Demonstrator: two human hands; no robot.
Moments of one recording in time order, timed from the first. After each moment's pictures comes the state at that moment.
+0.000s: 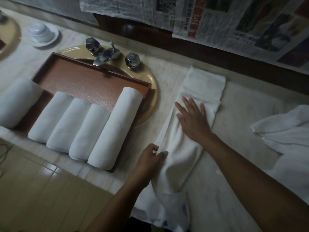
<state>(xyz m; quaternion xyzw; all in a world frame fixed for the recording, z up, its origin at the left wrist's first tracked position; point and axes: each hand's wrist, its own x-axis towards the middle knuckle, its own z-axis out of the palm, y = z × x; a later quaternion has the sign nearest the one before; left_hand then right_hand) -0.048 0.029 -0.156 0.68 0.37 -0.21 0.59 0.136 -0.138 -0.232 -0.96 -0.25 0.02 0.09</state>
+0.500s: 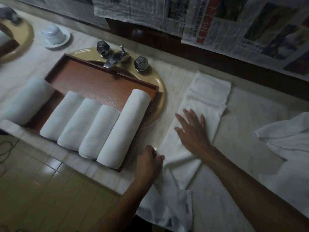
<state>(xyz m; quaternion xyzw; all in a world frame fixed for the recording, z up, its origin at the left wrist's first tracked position) -0.062 0.041 -0.162 0.84 0.32 -0.13 0.43 0.092 -0.121 -0.224 -0.96 -0.25 0.02 0.11</state>
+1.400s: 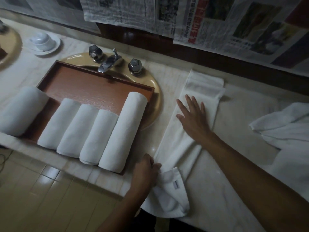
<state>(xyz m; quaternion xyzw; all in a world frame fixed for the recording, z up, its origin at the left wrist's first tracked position) -0.088 0.061 -0.174 0.82 0.29 -0.19 0.44 0.129 -0.115 -0.216 -0.97 -0.22 0.00 0.09</state>
